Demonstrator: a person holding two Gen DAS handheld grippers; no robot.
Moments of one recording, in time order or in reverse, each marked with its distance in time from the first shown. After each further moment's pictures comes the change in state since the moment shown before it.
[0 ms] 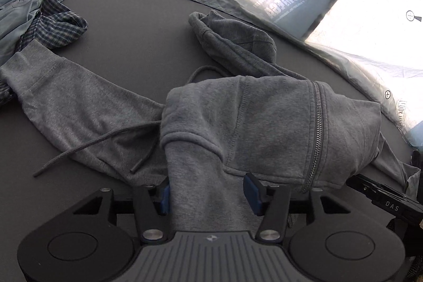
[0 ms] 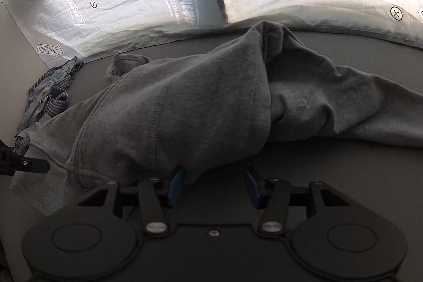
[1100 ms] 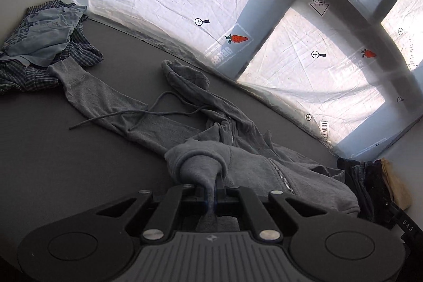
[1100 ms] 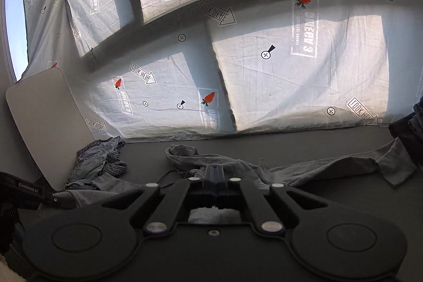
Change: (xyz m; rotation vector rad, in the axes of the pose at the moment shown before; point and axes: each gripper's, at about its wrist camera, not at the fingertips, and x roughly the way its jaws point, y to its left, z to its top) left arm -0.213 -0.002 -0.157 -0.002 -0.184 -0.157; right arm -0.326 0.061 -0.104 0.035 -0.433 -0.017
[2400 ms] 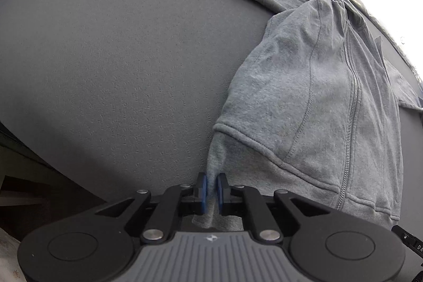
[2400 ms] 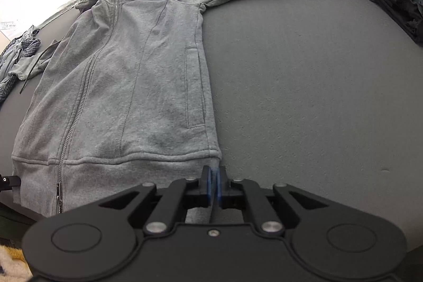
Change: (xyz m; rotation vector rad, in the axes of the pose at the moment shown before) left arm 0.071 0.093 -0.122 -0.071 0.276 0.299; right arm 0.031 -0.035 -0.164 0.105 0.570 -0.364
